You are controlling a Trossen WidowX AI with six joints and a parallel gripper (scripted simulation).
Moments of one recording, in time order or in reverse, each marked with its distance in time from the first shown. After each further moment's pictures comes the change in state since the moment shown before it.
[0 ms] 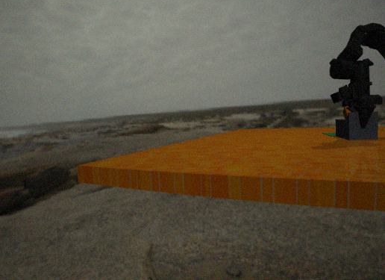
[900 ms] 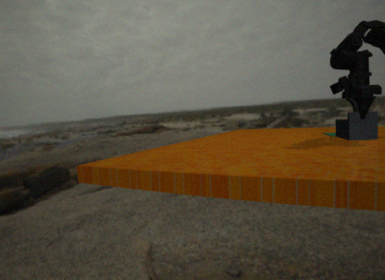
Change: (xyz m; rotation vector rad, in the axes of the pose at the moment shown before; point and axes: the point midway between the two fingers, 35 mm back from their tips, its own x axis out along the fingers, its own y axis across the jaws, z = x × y) arm -0.030 0.000 0.001 0.001 -0.002 0.001
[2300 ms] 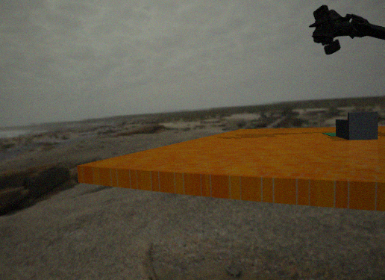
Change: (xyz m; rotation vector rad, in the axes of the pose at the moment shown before) arm -0.311 -0.170 0.089 0.957 -0.590 1.358
